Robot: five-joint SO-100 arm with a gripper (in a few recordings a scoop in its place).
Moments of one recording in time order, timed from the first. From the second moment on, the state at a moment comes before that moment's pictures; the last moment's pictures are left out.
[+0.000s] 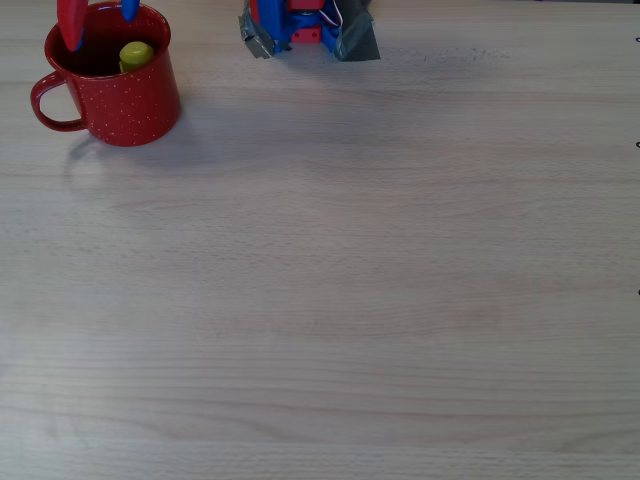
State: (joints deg) arm 53.3 117.9 112.4 80.9 -22.1
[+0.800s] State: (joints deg) arm 39.5 116.1 101.8 76.0 -8.7
